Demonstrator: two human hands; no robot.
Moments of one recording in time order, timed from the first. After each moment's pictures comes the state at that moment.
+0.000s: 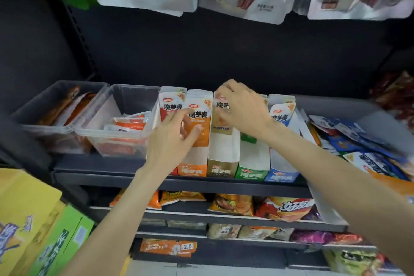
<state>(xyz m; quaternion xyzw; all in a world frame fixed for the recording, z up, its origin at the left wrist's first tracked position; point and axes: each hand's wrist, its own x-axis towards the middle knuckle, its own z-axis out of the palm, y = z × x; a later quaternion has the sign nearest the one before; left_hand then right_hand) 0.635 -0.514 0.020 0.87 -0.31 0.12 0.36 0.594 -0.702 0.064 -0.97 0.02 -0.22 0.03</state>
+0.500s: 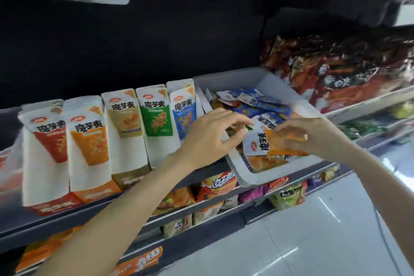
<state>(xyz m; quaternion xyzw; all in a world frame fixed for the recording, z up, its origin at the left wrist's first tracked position) 0.511 -0.701 0.037 0.59 -0.69 0.02 0.41 0.302 -0.852 0.058 -0.92 0.30 -0.06 0.23</state>
